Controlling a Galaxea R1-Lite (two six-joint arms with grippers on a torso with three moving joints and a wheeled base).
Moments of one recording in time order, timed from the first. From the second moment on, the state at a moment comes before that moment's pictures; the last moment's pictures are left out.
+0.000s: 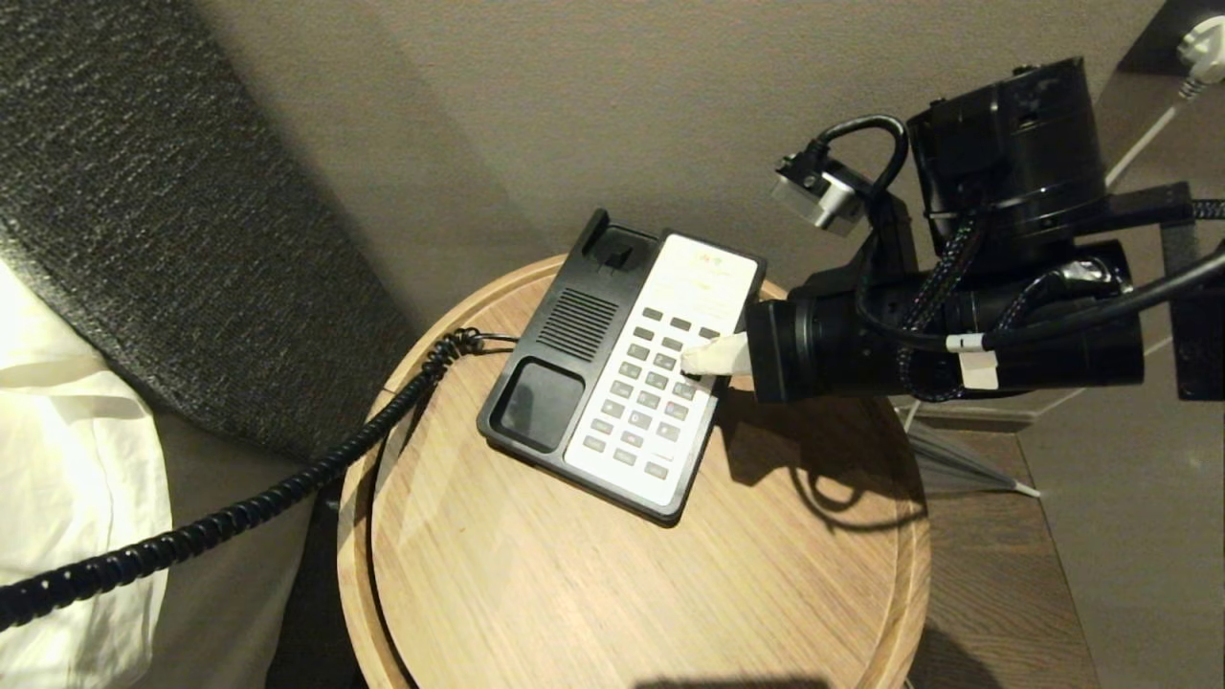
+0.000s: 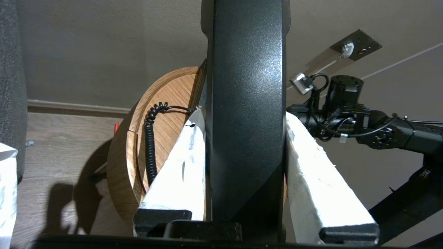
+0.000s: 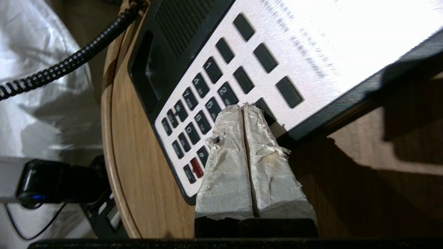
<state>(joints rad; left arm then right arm) -0.86 0.75 -1.23 0.39 0.28 -0.40 0.73 1.65 -1.31 0.11 0.16 0.29</state>
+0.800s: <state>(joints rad) -0.86 0.72 -1.21 0.39 0.28 -0.40 0.77 1.63 -1.29 0.11 0.15 0.29</state>
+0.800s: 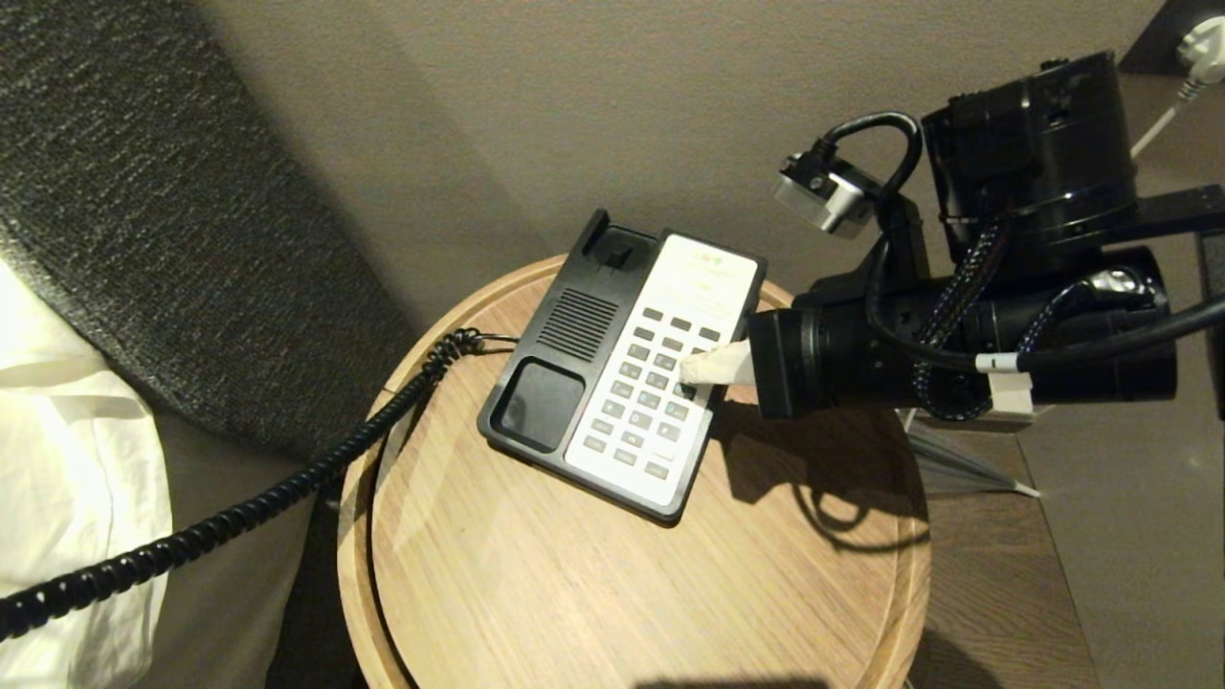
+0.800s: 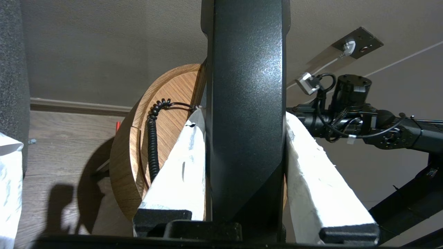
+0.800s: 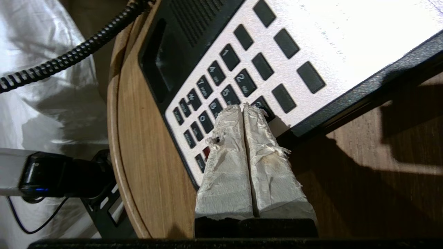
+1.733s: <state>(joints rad) -0.86 0.71 -1.21 0.39 0.28 -0.40 0.77 1.65 -1.26 0.10 0.14 0.28</state>
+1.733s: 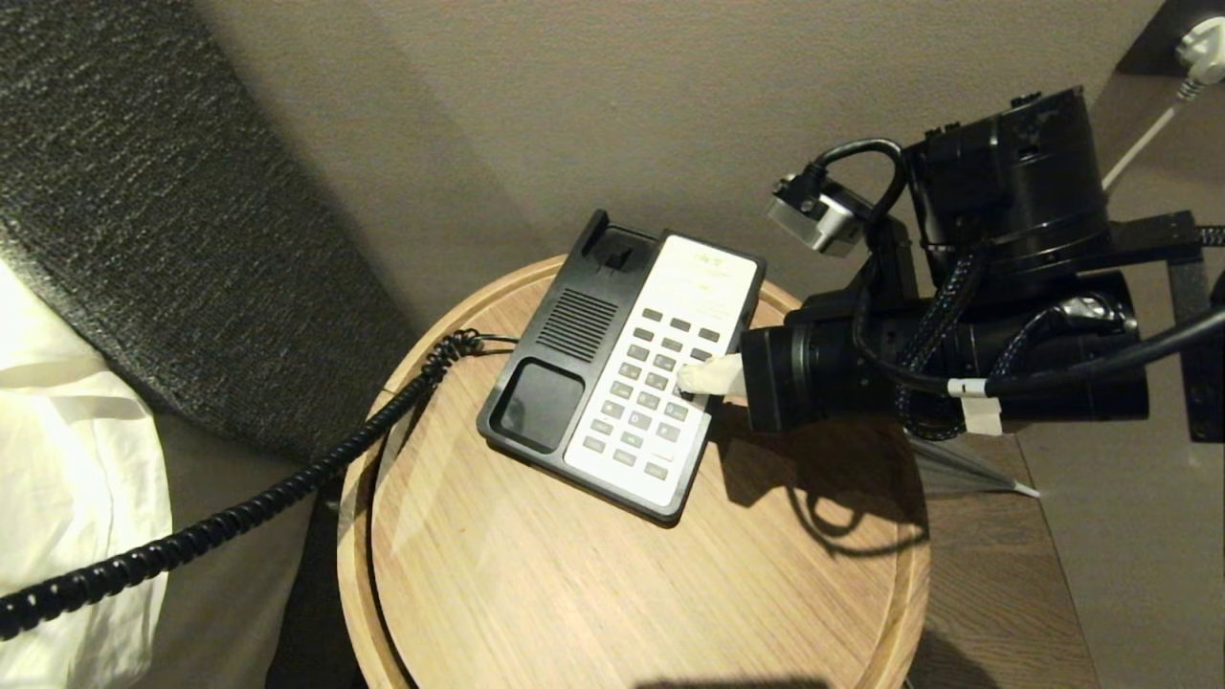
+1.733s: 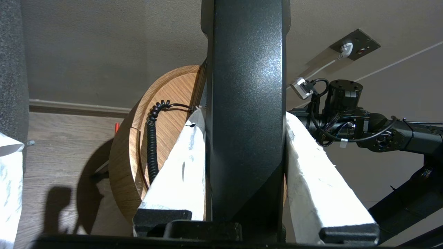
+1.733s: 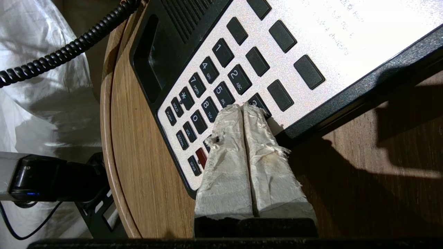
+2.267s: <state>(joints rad) -0.86 0.71 -1.19 0.39 0.28 -0.40 0.77 1.64 -1.26 0.11 0.13 0.29</state>
